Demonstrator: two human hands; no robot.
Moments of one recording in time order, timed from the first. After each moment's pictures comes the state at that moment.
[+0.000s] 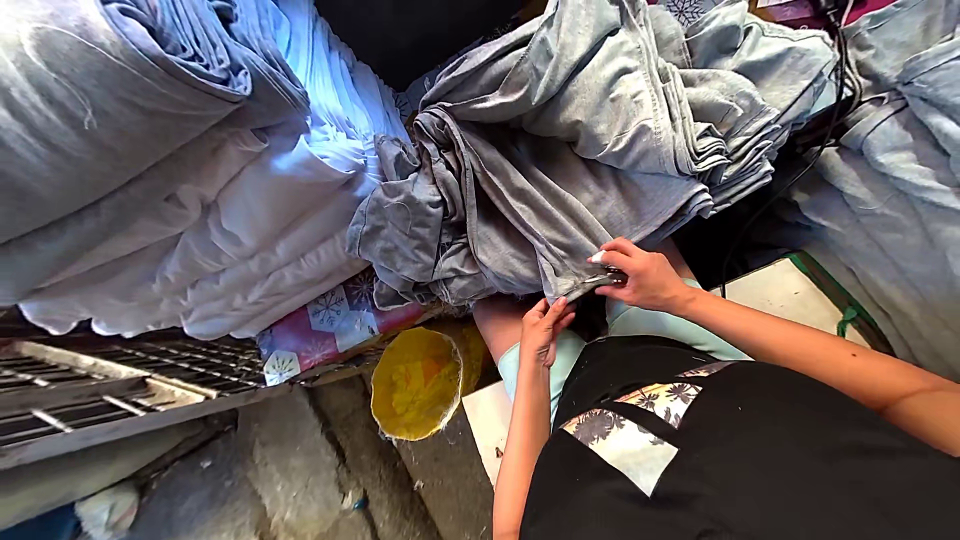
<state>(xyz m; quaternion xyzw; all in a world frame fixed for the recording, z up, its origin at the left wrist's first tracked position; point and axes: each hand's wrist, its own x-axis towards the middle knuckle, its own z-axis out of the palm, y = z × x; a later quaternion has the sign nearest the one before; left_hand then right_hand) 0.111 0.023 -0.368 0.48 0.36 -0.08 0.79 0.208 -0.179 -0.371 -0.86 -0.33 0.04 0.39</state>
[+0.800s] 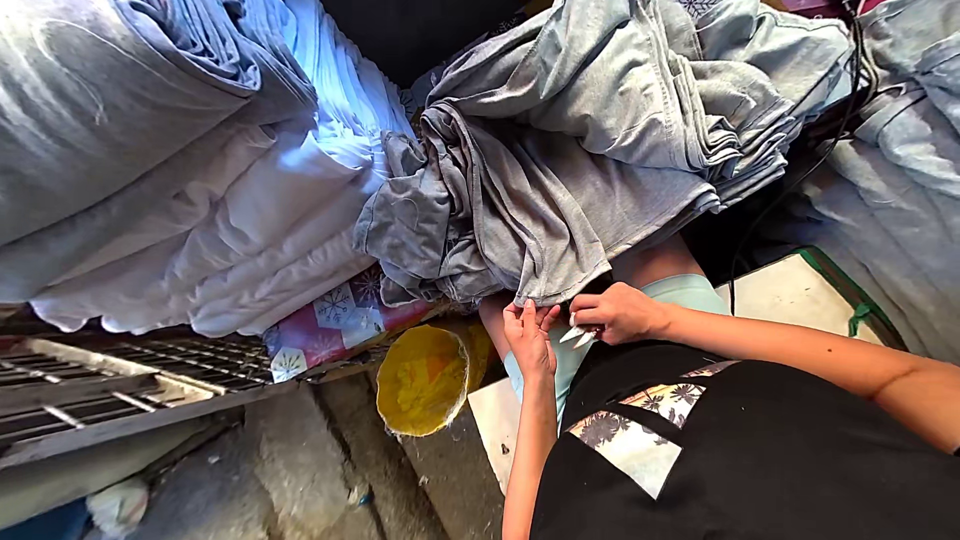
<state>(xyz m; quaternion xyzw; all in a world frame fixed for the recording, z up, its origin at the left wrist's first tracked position) 0.098 0.023 -0.351 0.46 0.38 0.15 0.79 0.174 -0.136 -0.377 -0.74 -0.54 0.04 0.40</state>
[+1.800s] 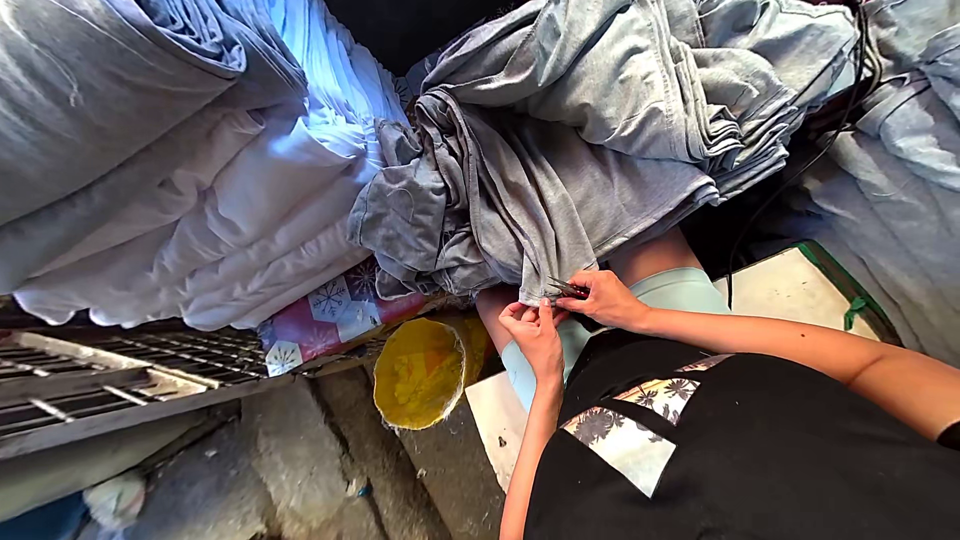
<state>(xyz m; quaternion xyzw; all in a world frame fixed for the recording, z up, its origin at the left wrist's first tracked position) 0.087 0.003 -0.360 0.57 0.36 0.20 0.71 0.171 -0.112 -0.362 -0.80 -0.18 0.28 0.49</state>
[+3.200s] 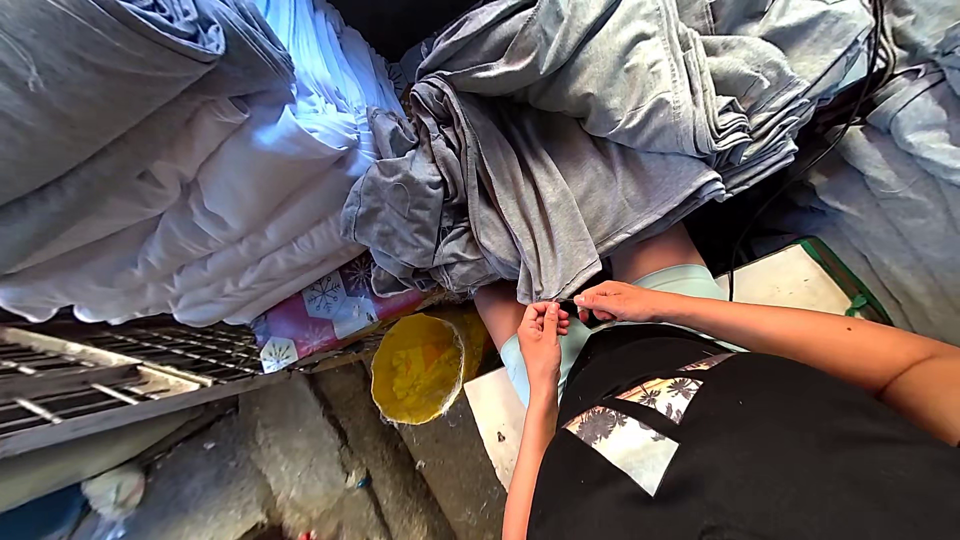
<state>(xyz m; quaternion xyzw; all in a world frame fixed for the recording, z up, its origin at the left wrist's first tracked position) 0.072 0.017 -0.353 0.63 0.32 0.03 0.71 0.185 -0.141 -0.357 -0.65 -0.19 0.54 0.50</state>
